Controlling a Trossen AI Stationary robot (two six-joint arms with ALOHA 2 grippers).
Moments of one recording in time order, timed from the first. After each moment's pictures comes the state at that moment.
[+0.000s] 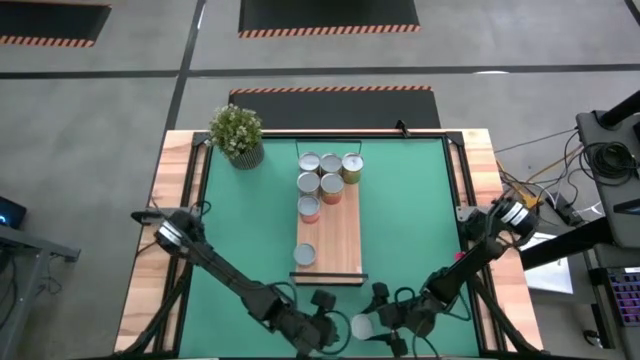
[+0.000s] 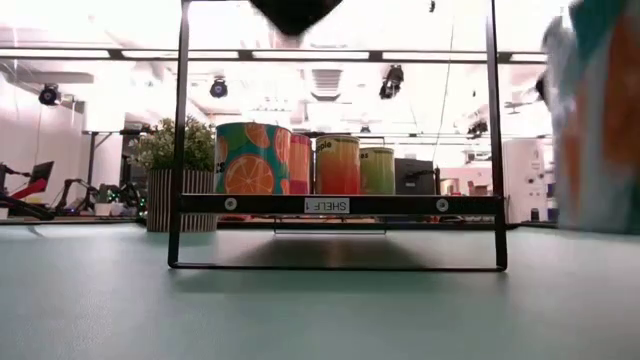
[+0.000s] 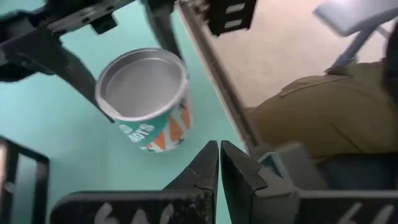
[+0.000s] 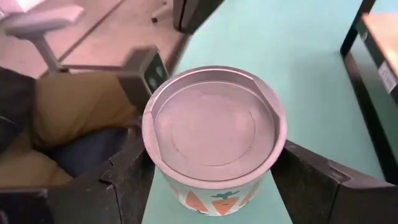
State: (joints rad) left arm -0.64 2.08 1.51 -0.11 -0.23 -0.22; right arm 0.82 1.83 0.78 0.57 0.42 0.40
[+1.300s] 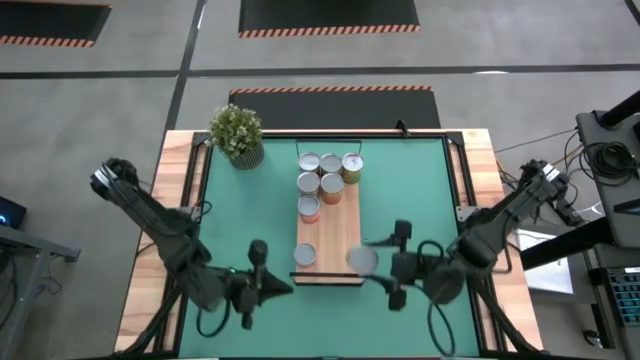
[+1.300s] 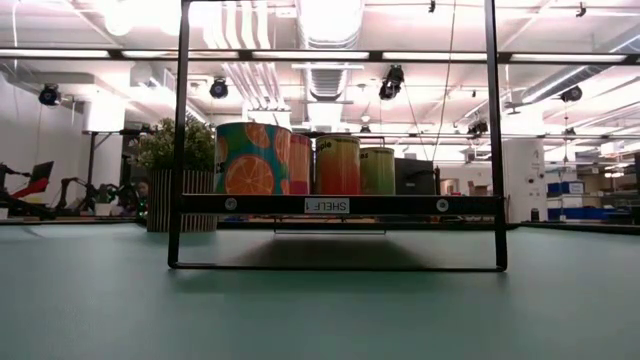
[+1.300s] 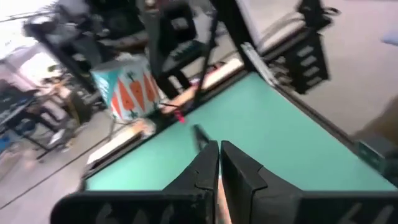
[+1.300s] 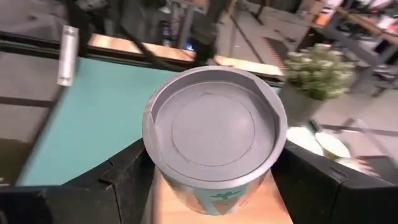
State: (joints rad) left arm -0.76 1.34 1.02 0.01 -0.65 0.32; right arm 0.69 1.39 1.27 -0.41 0.79 0.18
